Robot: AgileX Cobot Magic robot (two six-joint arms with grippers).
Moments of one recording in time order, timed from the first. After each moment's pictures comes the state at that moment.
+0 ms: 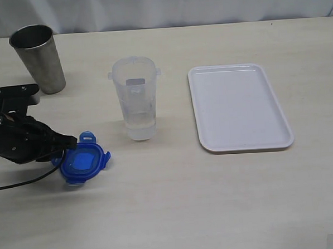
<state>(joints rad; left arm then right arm) -0.27 1.67 -0.62 -0.40 0.24 0.21 -0.07 0.01 0.00 0.06 0.37 -0.22</state>
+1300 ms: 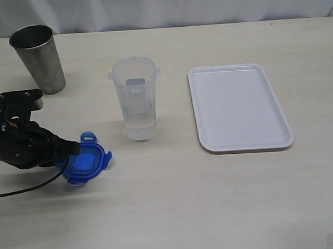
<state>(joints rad) -0.30 1.67 -0.59 -0.44 0.20 0.22 -0.07 0.01 0.00 0.06 0.37 -0.22</state>
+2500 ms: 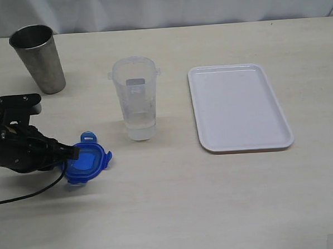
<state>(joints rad) -0.32 1.67 -0.54 -0.45 0.12 0.23 -0.07 0.01 0.00 0.06 0.37 -0.22</state>
